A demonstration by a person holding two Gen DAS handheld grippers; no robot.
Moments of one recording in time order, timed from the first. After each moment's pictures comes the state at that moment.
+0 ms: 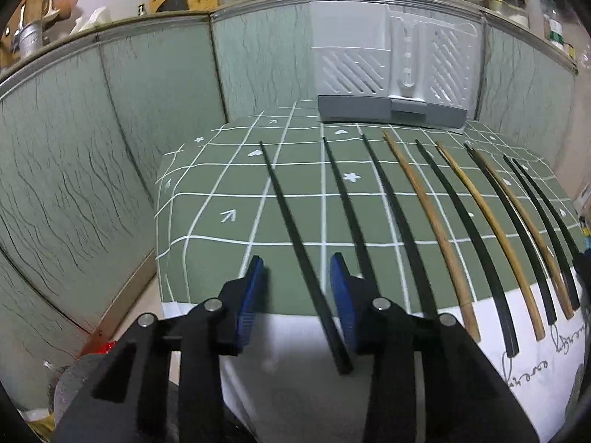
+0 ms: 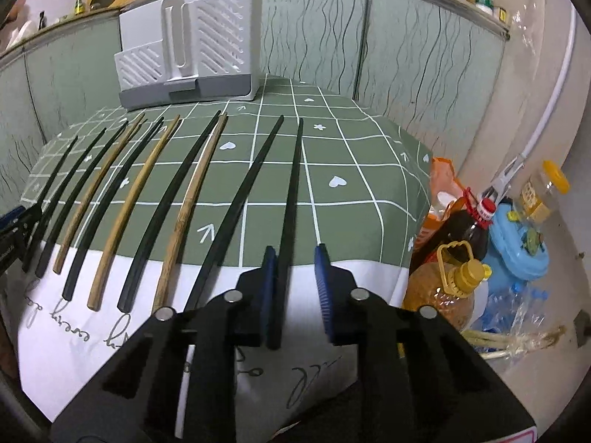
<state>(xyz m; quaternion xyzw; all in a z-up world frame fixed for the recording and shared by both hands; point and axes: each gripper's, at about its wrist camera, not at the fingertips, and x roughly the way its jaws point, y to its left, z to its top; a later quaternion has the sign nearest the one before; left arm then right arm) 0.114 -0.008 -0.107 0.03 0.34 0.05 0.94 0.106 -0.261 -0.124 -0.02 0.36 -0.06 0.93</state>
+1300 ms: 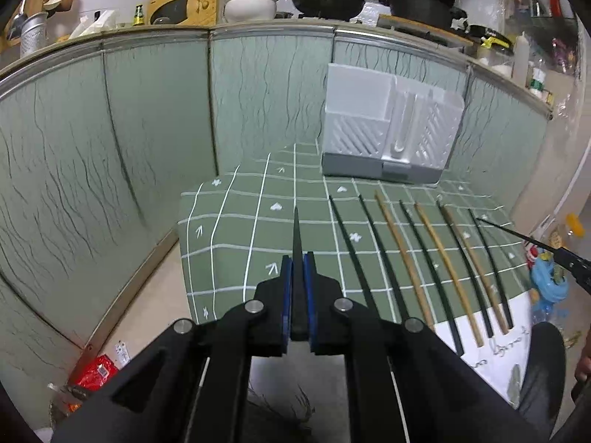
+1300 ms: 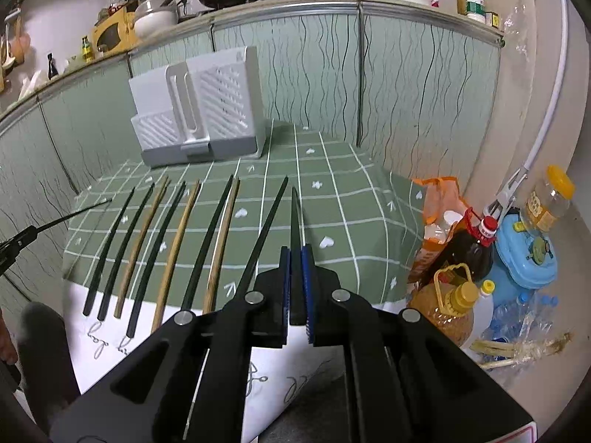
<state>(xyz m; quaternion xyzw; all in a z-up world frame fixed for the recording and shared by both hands) 0.095 0.057 -0.023 -0.02 0.32 -0.02 0.95 0.093 -0.289 -0.044 0.05 0.33 -0.02 0.94</state>
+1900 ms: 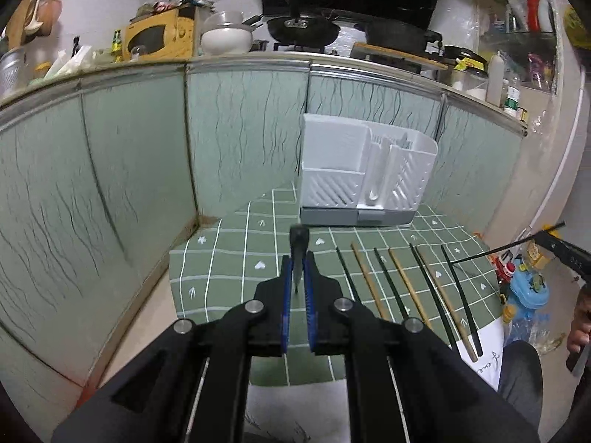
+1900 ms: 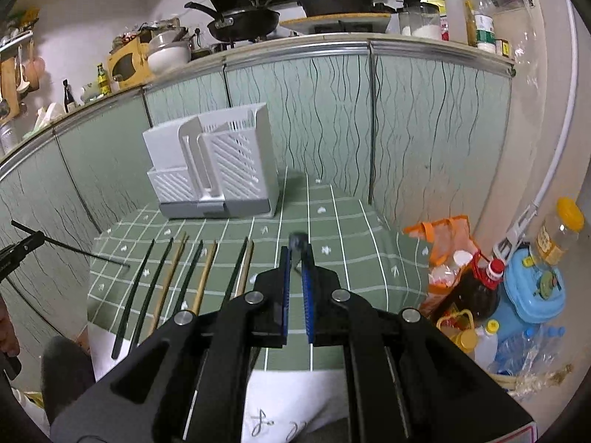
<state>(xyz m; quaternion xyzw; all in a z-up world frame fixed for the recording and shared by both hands) 0.112 0.061 0.034 -0.01 0.28 -0.07 0.96 0.122 -0.302 0.015 0.06 0.28 0.01 0.96</state>
